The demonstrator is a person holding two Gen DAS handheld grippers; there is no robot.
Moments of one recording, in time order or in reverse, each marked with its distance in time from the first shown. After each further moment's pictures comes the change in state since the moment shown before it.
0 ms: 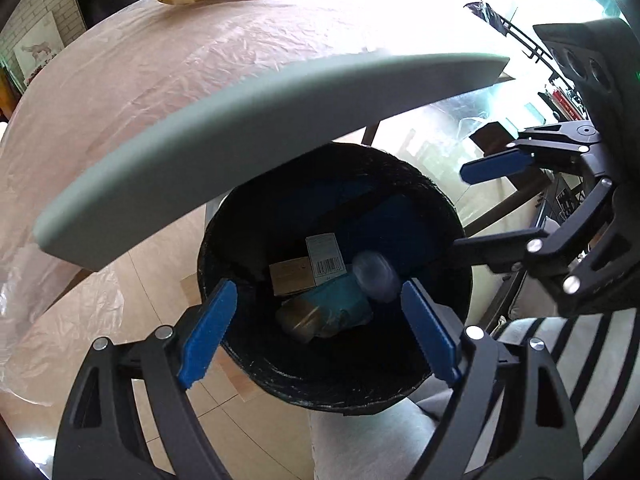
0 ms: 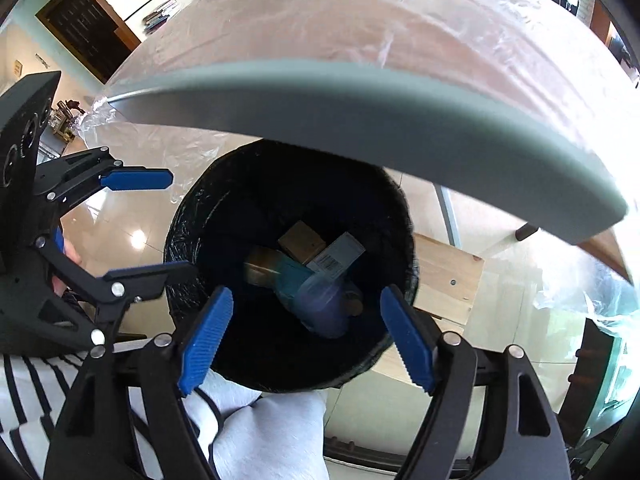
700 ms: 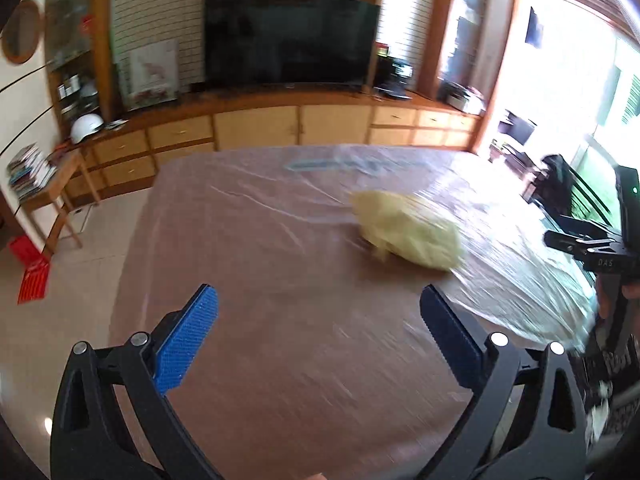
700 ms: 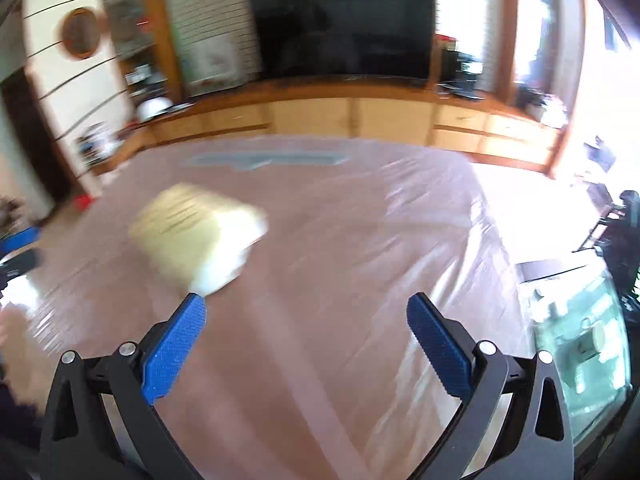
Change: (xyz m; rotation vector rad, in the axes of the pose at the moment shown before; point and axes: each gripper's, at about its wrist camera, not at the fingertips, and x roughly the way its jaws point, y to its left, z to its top) left arm -0.113 0.158 0.121 -0.327 -0.420 0.212; right arm -0.111 -0.125 0.163 0.161 -0.435 -0.298
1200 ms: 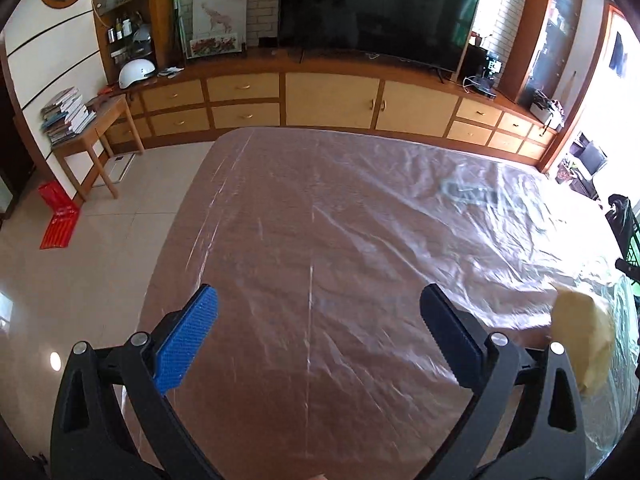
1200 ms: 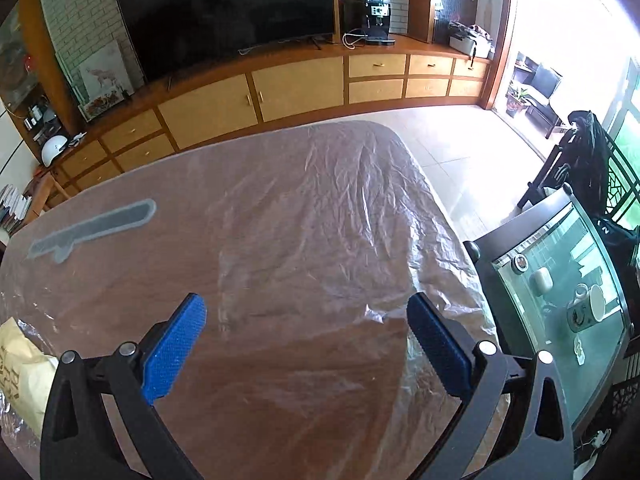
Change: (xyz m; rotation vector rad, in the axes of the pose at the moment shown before) left arm 0.144 0.108 0.058 -0.172 0.131 0.153; right arm 0.134 -0.107 0.067 0.248 0.113 -0.181
